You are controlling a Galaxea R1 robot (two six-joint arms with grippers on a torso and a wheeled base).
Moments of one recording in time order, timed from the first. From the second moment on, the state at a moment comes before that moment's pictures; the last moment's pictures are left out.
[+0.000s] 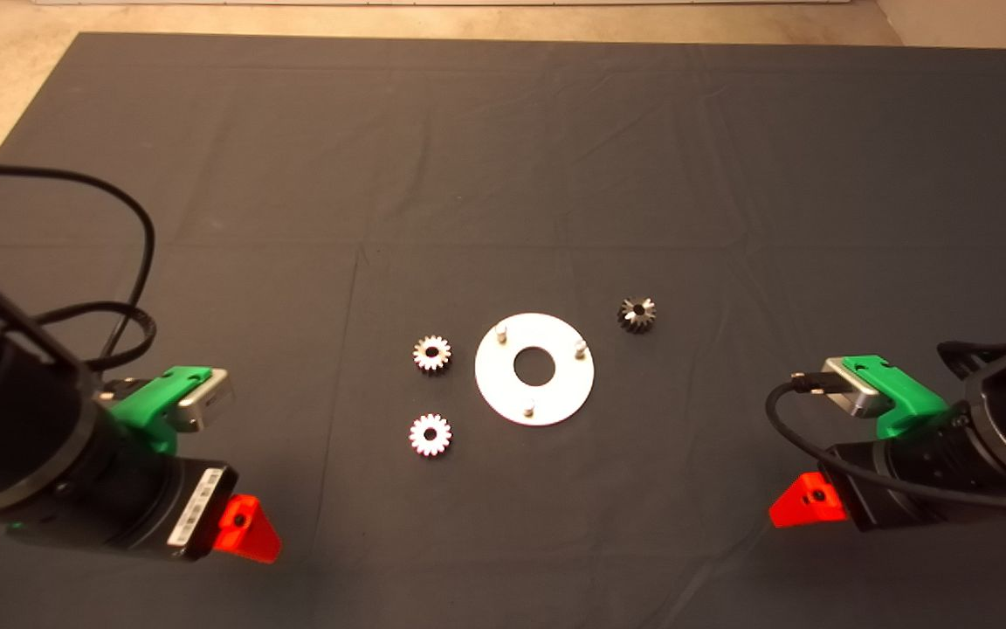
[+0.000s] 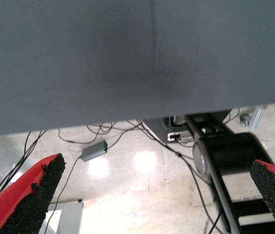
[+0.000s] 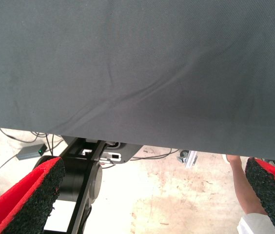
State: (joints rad) left arm -0.54 2.10 -0.47 -0.05 1.48 -1.53; right arm 0.44 2.21 -0.40 -0.08 -1.53 1.78
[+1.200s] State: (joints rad) left arm -0.54 2.43 -0.85 0.03 1.43 -1.53; right arm 0.43 2.21 -0.40 -0.08 -1.53 1.78
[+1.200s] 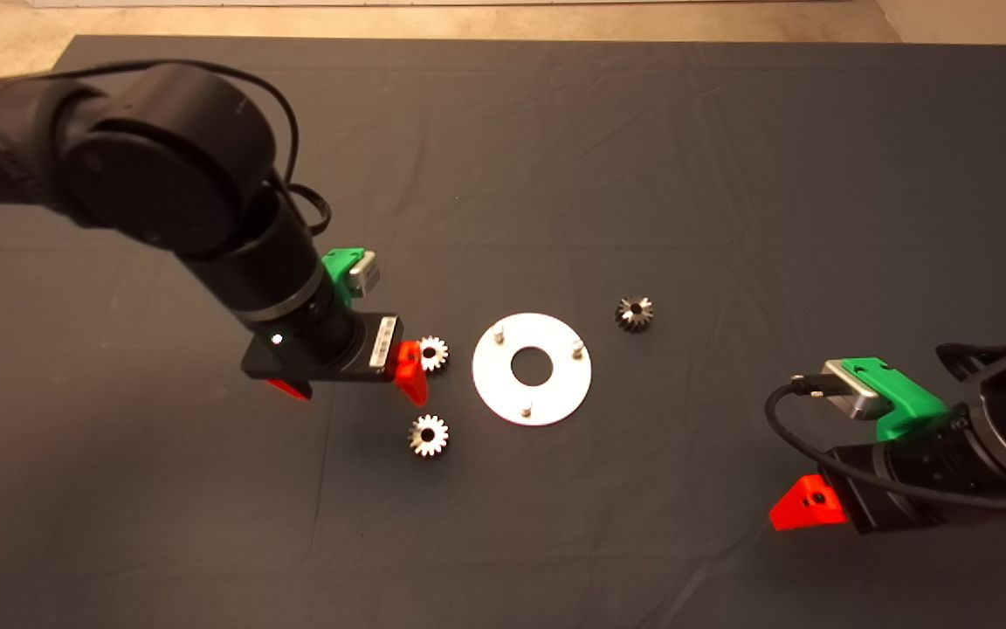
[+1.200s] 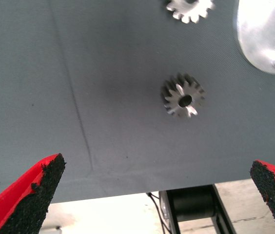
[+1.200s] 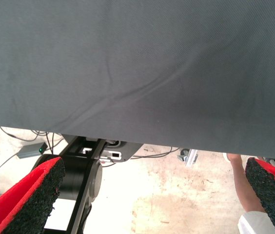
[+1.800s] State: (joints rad) left arm -0.44 2.46 -1.07 0.09 1.43 -1.38; right arm 0.43 2.21 -0.40 -0.08 -1.53 1.78
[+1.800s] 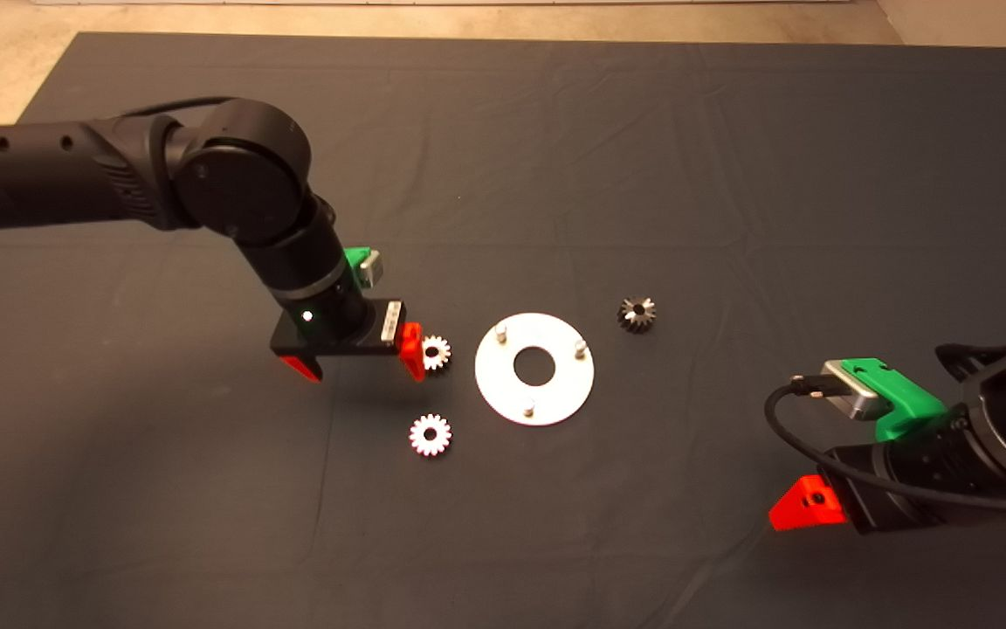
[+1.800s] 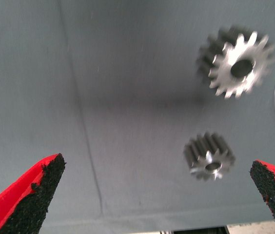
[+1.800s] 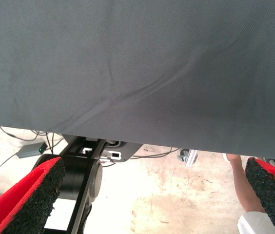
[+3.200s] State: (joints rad) left arm -0.39 2.60 -1.24 0.09 1.38 -1.29; right arm 0.43 2.21 -0.40 -0.08 -1.53 1.78
